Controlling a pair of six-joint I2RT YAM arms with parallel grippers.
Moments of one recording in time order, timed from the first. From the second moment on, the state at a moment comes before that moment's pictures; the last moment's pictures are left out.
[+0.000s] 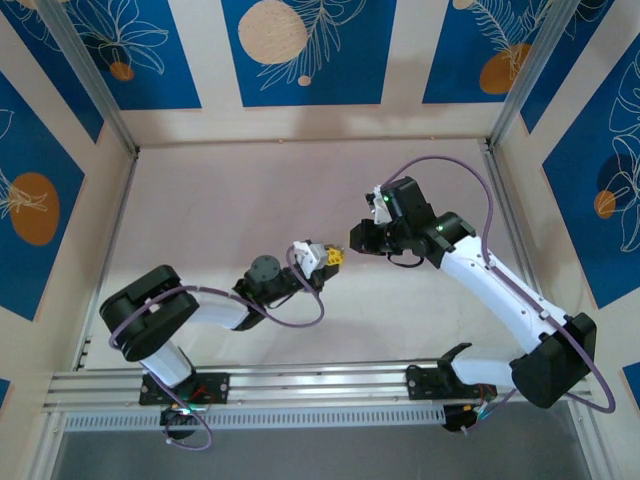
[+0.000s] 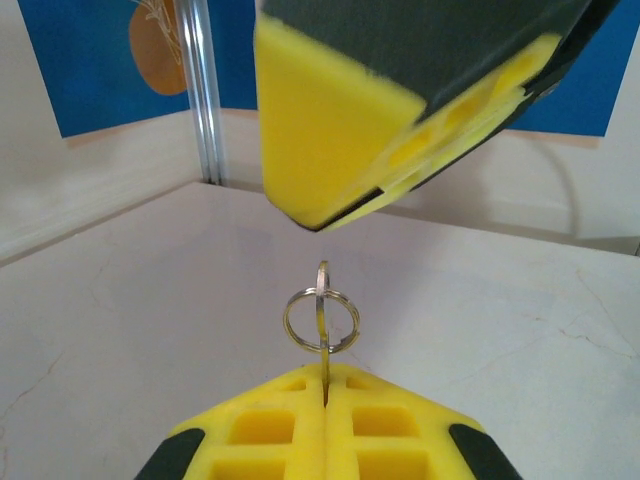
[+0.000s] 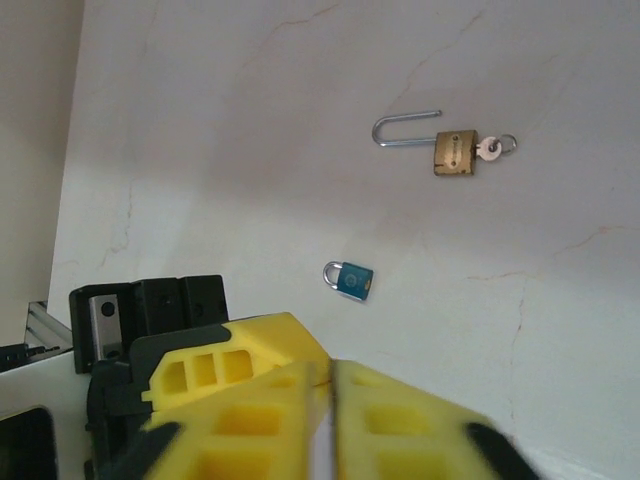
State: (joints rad) left arm -0.89 1.61 0.50 1.11 0.21 0.02; right arm 0.56 1.23 1.14 -0.77 -0.30 0.58
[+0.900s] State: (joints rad) left arm -0.79 1.47 1.24 -0.71 0.30 0.53; right arm 0.36 1.06 0.53 -0.01 -0.65 0.55
